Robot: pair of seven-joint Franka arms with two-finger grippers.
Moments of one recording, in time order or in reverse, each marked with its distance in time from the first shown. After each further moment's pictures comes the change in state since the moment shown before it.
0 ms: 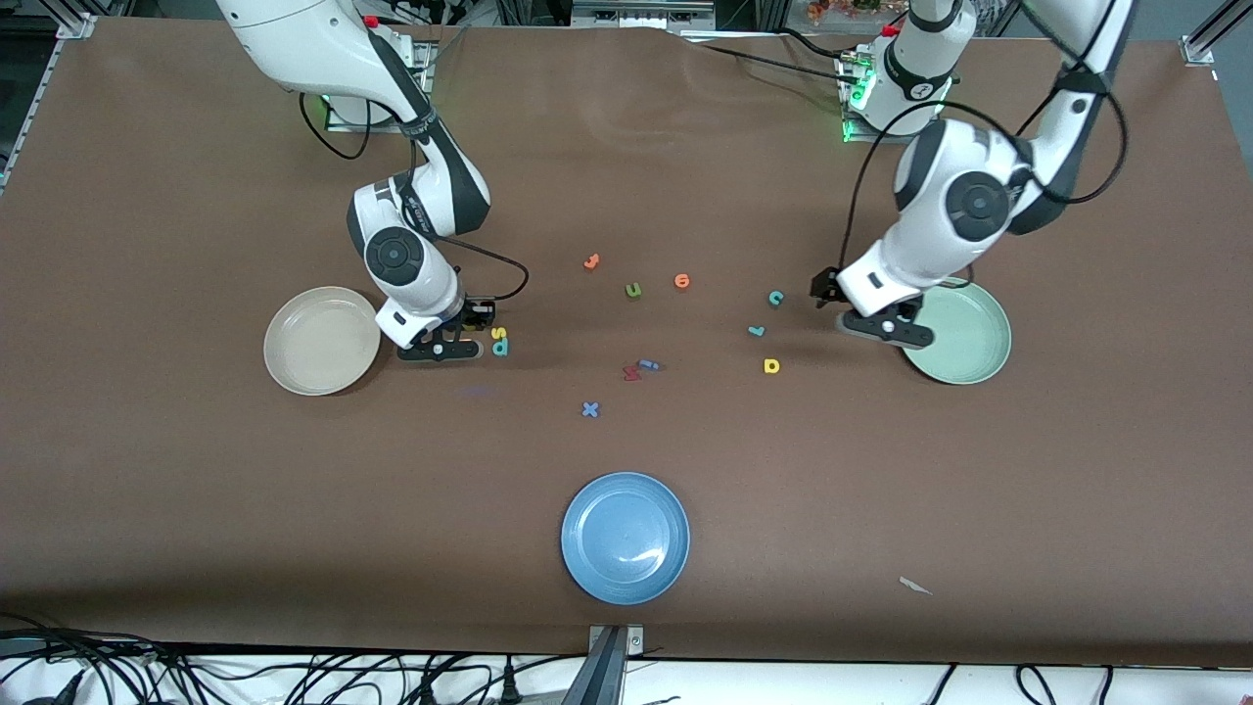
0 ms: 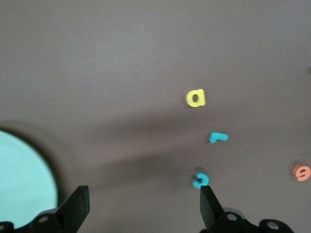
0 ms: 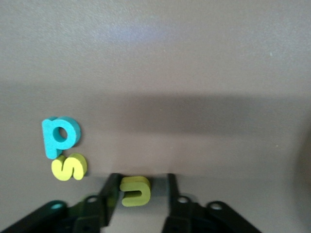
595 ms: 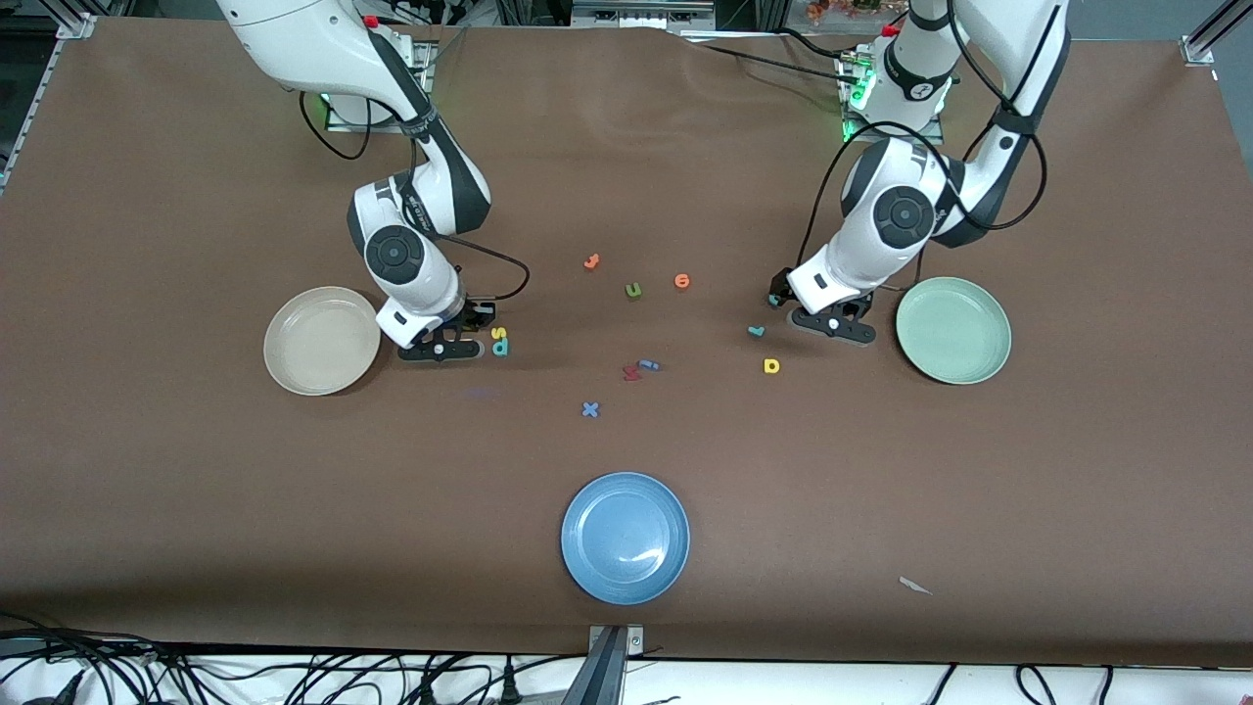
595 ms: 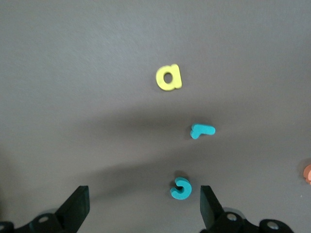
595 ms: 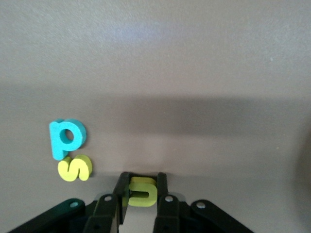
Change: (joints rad) left arm -0.065 0.088 -0.014 -0.070 0.000 0.146 -0.039; right arm 0.000 -0.005 0.001 0.009 0.000 -0.010 0.000
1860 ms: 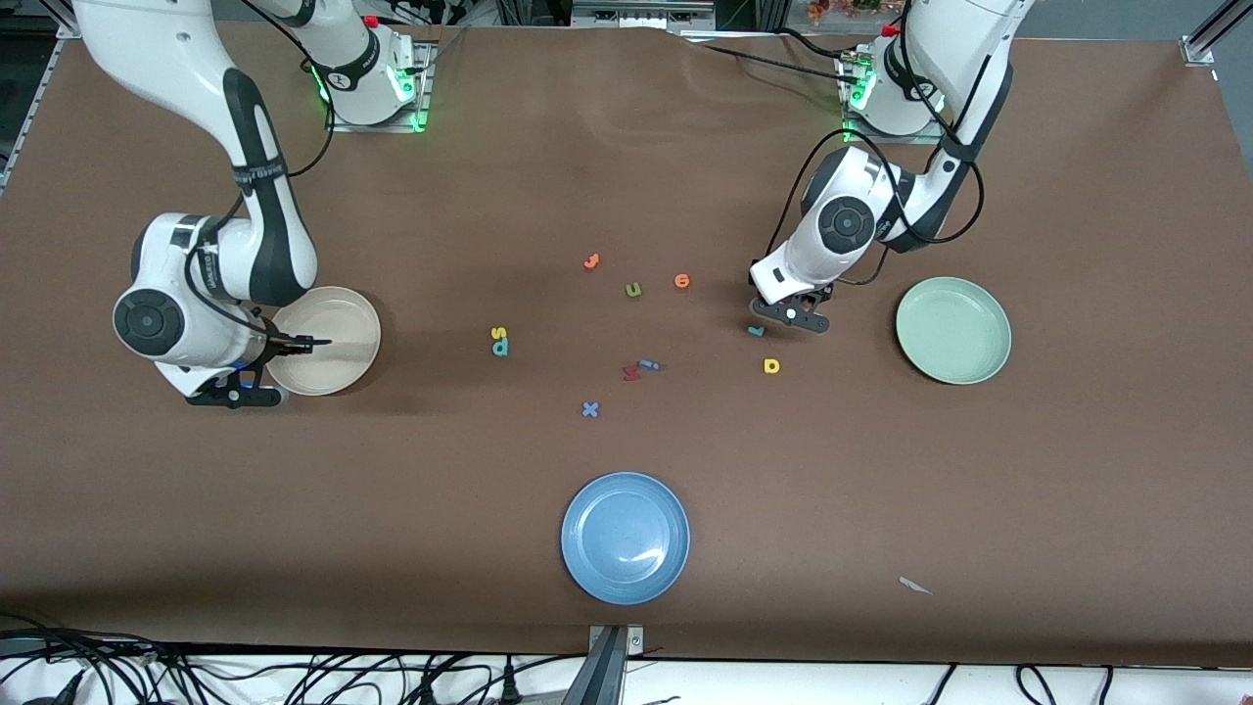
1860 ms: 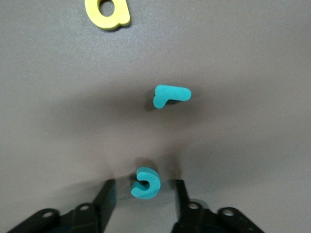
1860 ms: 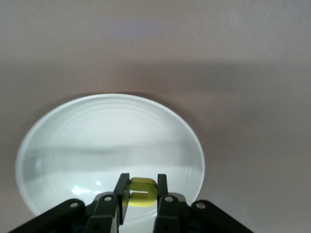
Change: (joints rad) left arm -0.073 0.109 -0.008 -0.016 0.000 0.057 -0.035; right arm -0.100 0.029 -0.382 0.181 -0.002 -0.334 -0.395
